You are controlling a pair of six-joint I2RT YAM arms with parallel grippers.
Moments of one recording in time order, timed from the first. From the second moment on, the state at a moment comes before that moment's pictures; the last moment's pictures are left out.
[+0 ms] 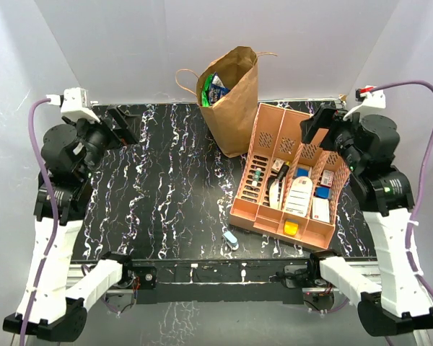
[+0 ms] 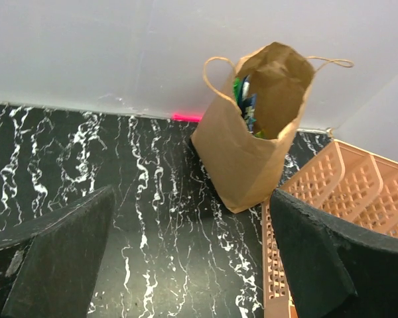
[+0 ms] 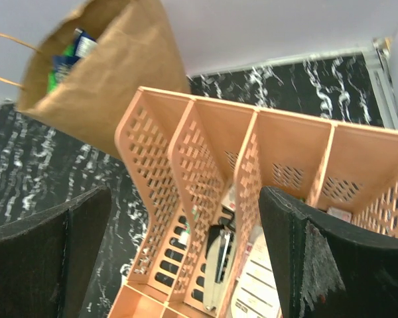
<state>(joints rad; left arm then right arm) -0.21 0.88 1.35 -0.50 0.00 -0.30 0.15 0.92 1.41 -0.66 0.03 0.26</state>
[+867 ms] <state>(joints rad) -0.04 1.46 1.43 -0.25 0.46 -0.80 0.04 1.02 1.35 -0.66 0.05 0.41</state>
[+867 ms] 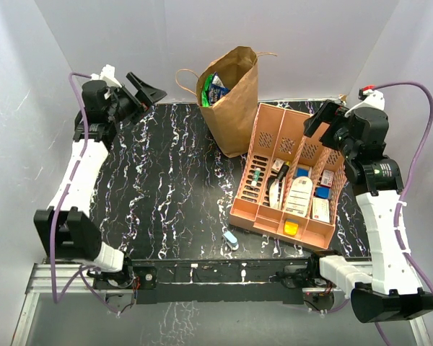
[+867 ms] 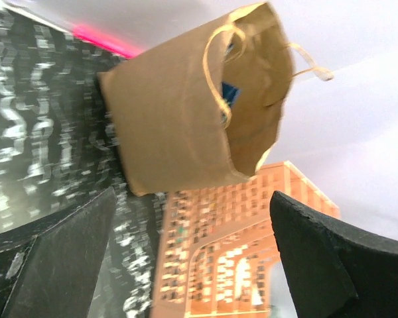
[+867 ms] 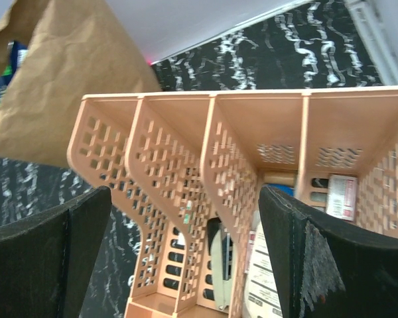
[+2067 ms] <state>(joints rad) -0.17 1.85 1.51 0.33 0.43 -1.20 0.03 0.87 1.33 -0.60 -0.10 0.42</state>
